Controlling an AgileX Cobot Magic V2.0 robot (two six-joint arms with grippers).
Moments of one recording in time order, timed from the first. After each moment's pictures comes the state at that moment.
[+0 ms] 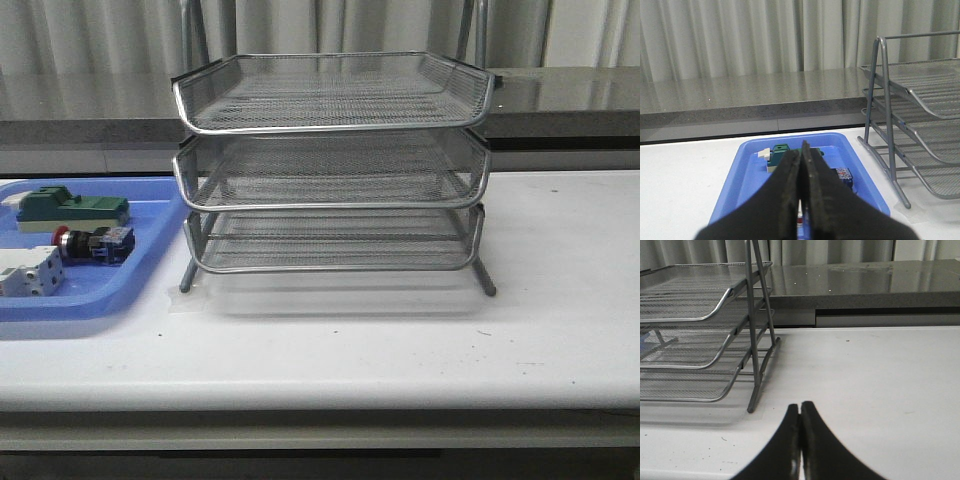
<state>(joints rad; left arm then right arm) -0.06 -0.01 0.00 0.12 0.01 -0.07 0.07 -0.01 0.03 0.01 0.10 0.05</state>
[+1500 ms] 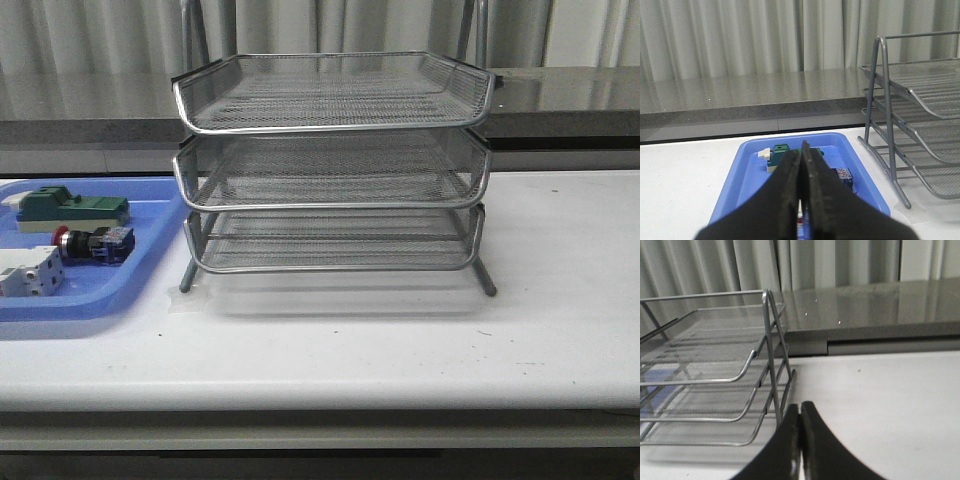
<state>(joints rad) -0.06 -0.01 0.00 0.12 0.01 -0.07 0.07 0.15 -0.36 0.09 0.36 0.05</state>
